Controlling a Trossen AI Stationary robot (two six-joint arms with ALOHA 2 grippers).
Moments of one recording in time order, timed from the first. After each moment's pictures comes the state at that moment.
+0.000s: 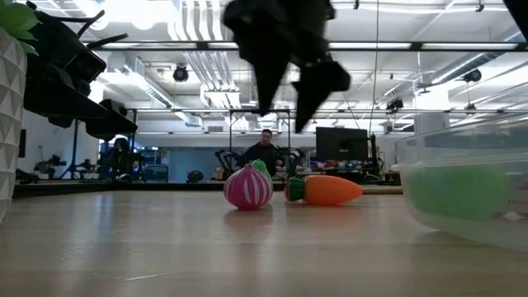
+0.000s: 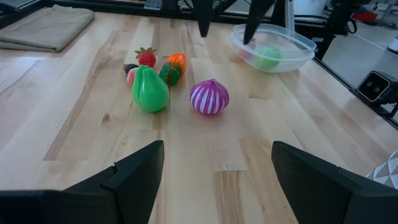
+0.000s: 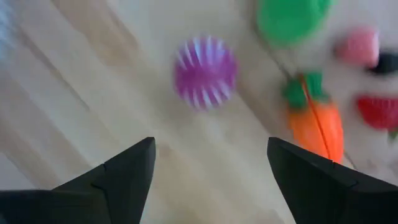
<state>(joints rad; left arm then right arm) 0.08 0.44 0.03 0.04 0.23 -0.05 0.19 2.09 1.85 -1.07 0.00 0.86</state>
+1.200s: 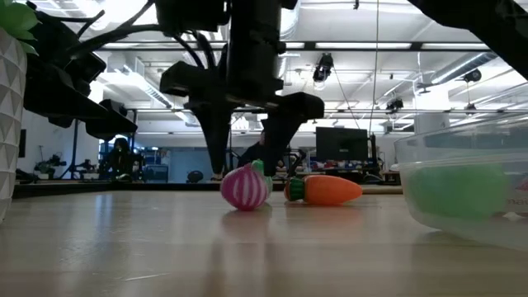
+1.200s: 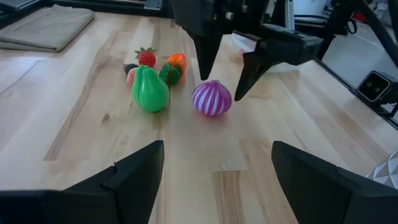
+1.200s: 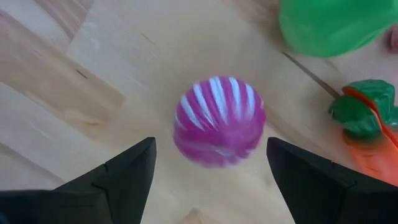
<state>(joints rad) 0.08 0.44 0.03 0.04 0.23 -0.05 0.16 2.46 2.27 -1.28 0.05 1.08</state>
